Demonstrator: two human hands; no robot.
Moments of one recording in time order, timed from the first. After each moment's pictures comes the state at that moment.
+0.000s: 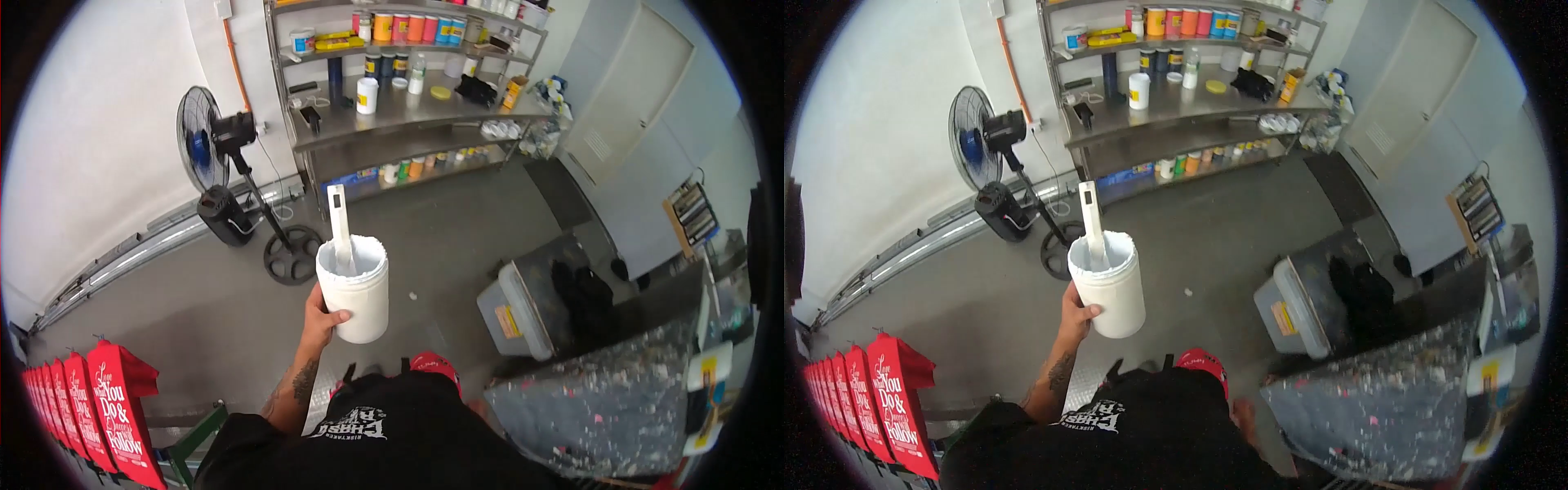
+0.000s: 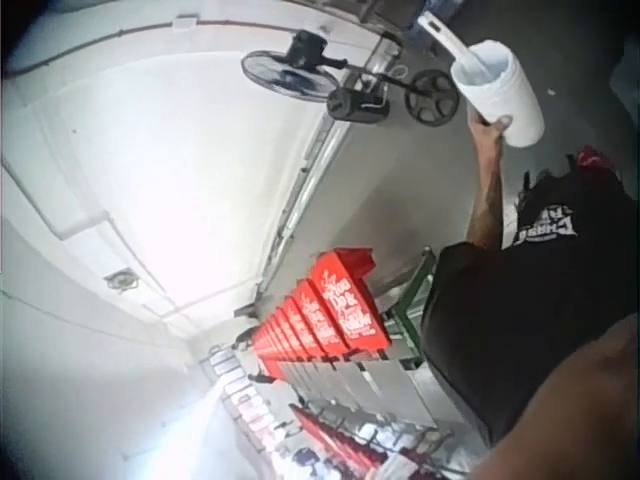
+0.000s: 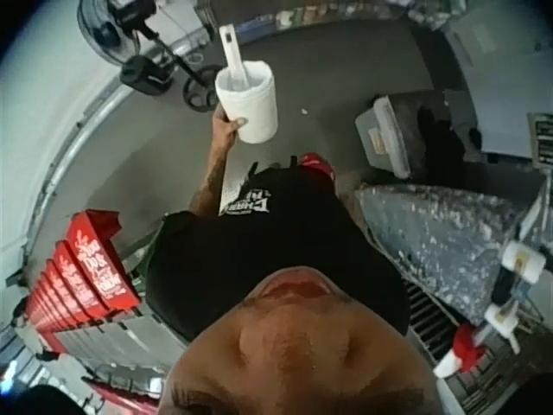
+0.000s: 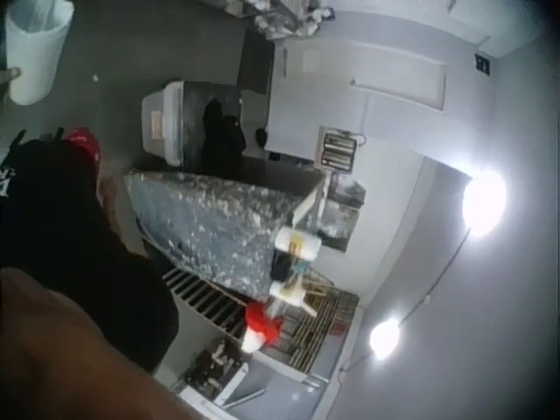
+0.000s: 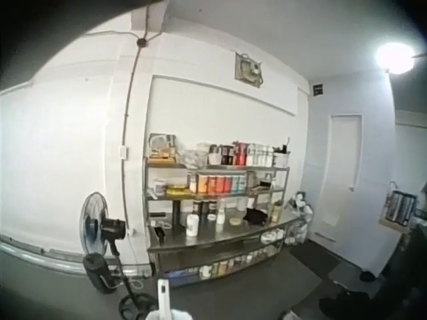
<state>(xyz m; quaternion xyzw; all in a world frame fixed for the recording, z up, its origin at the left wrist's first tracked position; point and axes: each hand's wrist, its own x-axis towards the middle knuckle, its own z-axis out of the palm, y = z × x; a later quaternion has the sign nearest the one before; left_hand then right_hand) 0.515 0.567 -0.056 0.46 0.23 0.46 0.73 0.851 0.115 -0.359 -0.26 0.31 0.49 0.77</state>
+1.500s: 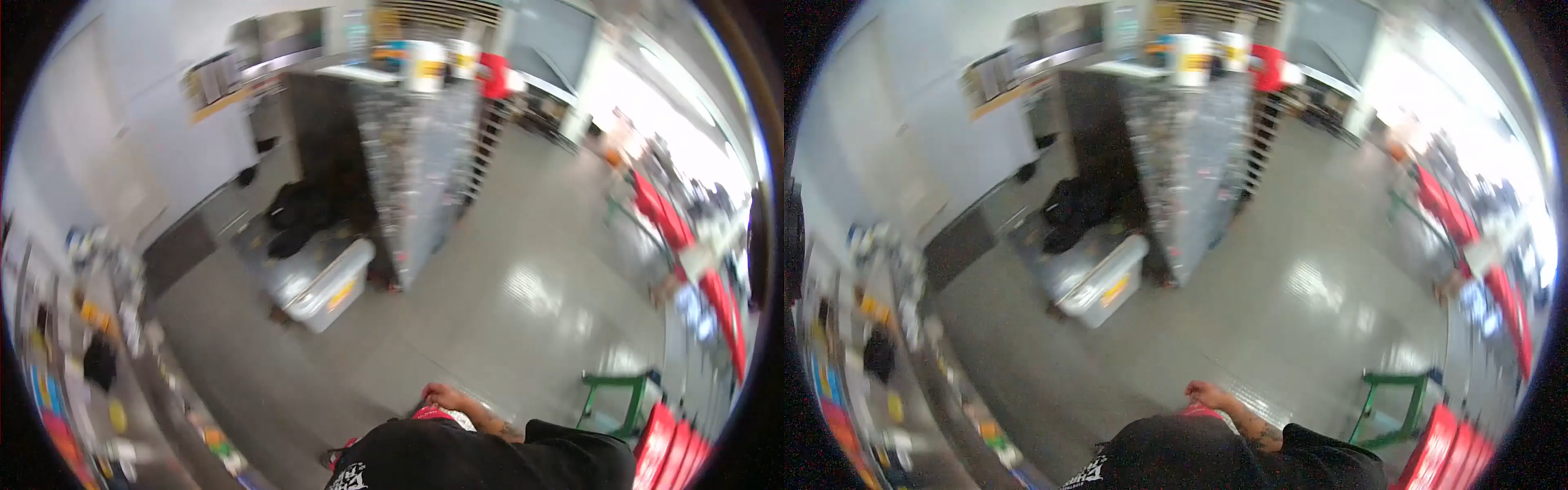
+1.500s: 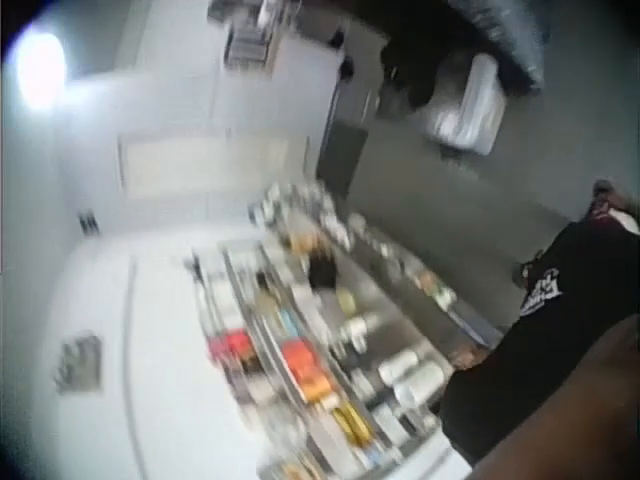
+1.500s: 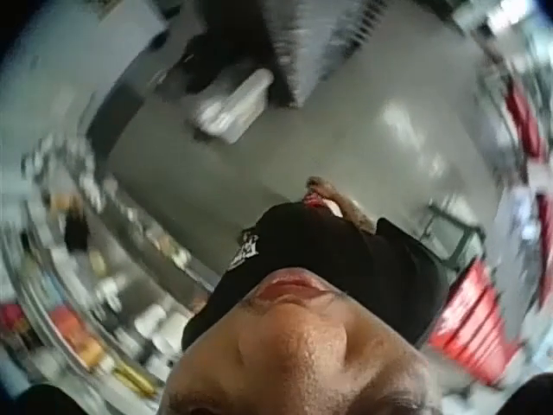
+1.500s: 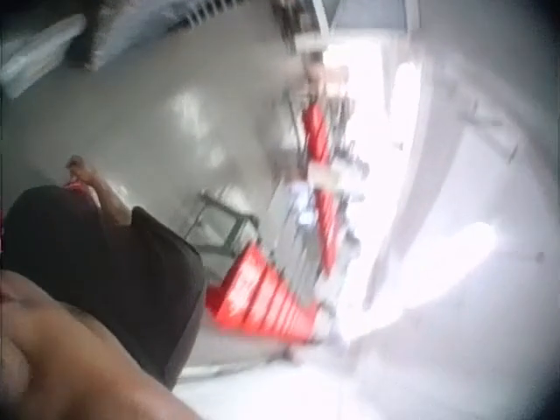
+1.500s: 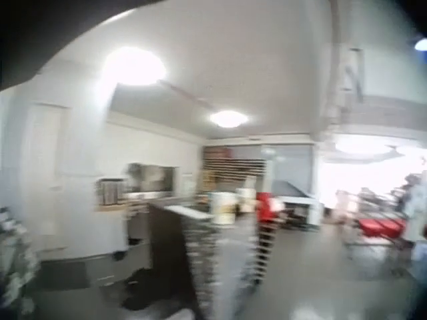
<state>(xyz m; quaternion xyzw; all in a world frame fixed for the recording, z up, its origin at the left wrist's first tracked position) 0.912 1.123 -0.273 0.37 0.45 0.26 0.77 0.630 0.542 -0.271 -0.80 0.26 0.06 0.53</state>
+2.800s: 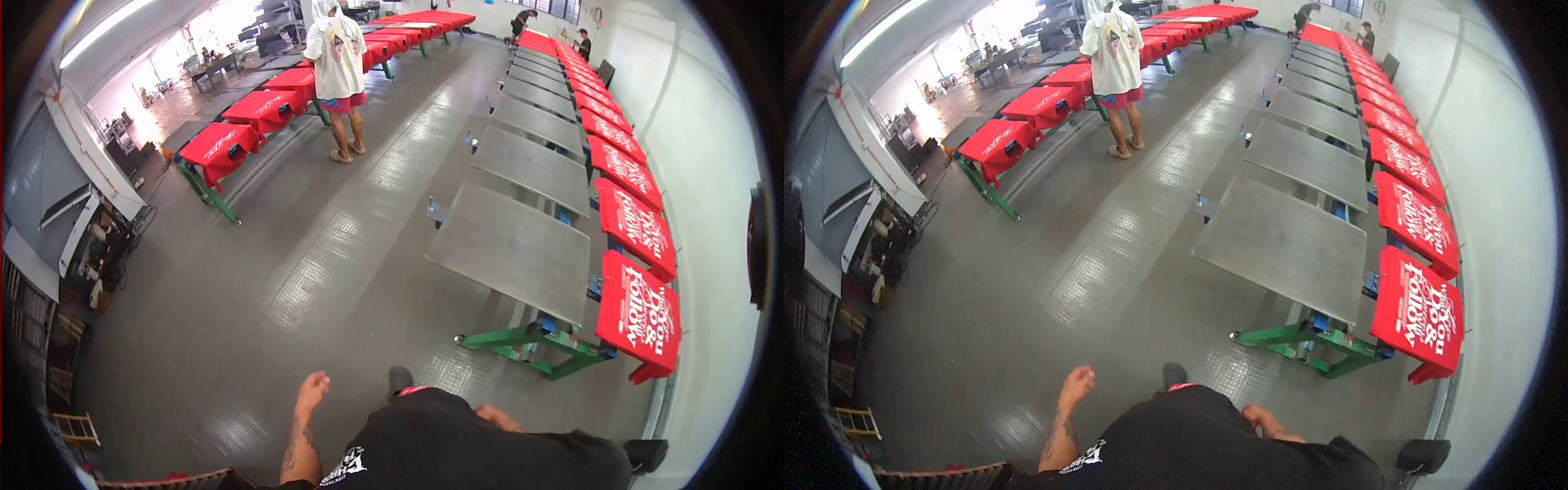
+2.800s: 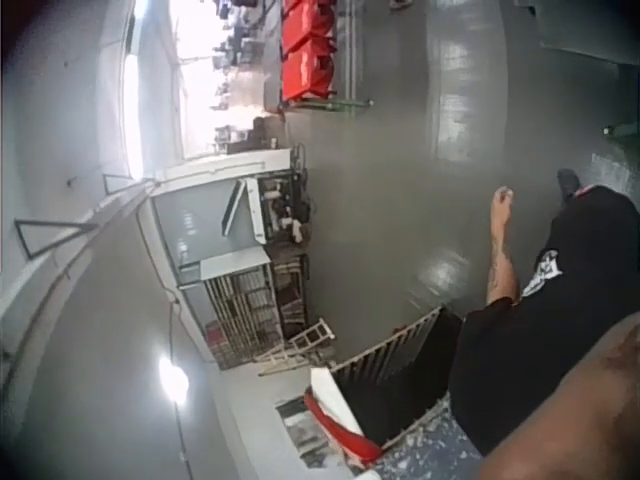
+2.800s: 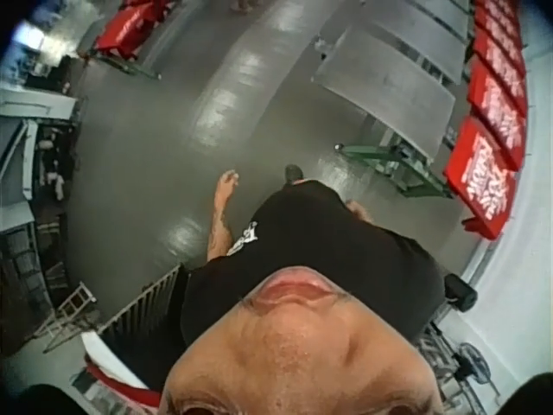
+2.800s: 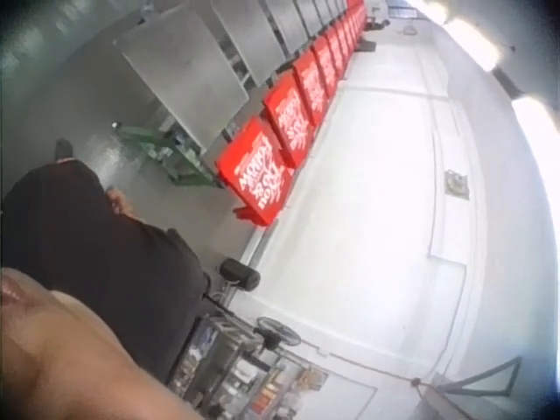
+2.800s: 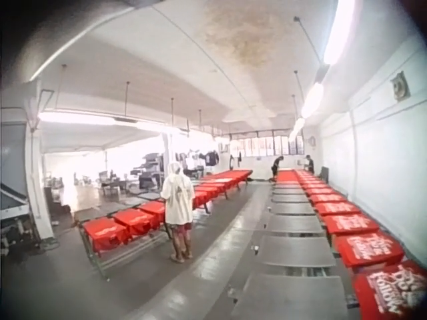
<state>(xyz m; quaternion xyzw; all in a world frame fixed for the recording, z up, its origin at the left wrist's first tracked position) 0.091 -0.551 -0.243 -0.41 0.69 0.60 0.03 -0.080 0.095 -0.475 -0.40 0.70 -0.47 0.36</state>
